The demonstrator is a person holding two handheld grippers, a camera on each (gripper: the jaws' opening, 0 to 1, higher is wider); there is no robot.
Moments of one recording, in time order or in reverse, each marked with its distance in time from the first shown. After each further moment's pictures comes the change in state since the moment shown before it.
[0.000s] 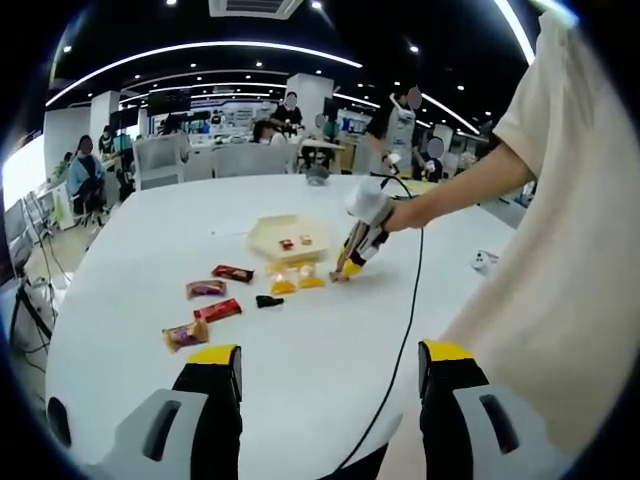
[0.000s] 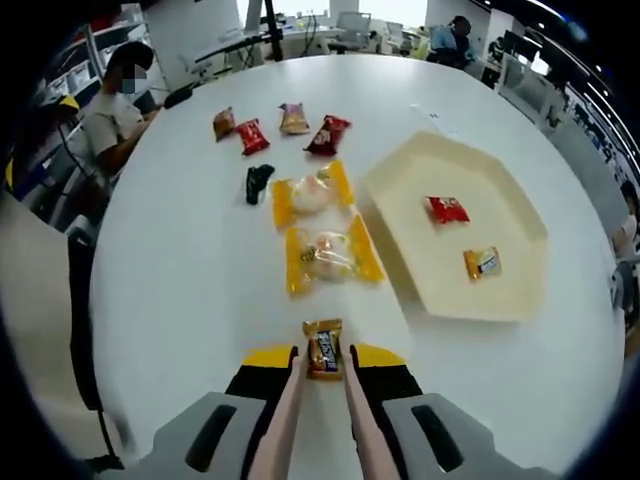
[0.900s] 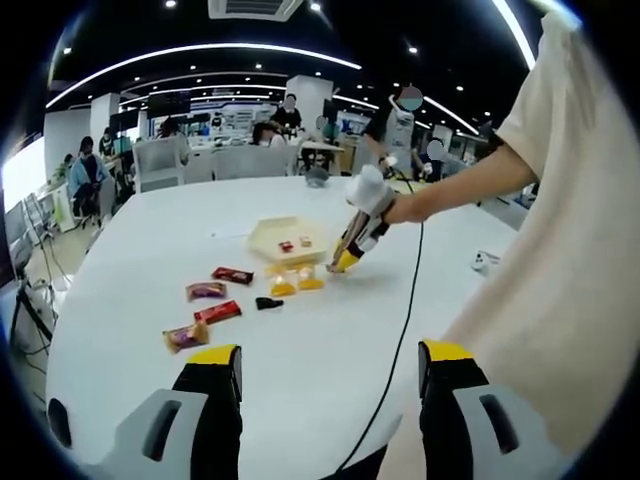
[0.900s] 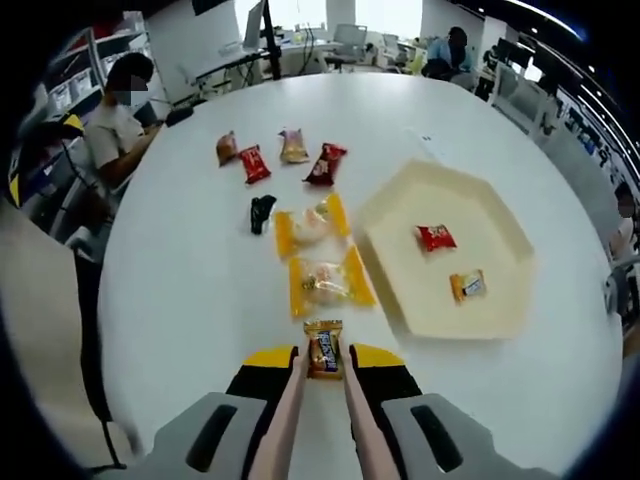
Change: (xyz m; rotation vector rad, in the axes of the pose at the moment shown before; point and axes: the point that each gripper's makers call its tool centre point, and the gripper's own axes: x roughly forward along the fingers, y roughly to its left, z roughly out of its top) left arm -0.001 -0.002 0.002 0.007 -0.010 0.001; right arm -0.022 -0.002 0.025 0.001 -0.066 -0.013
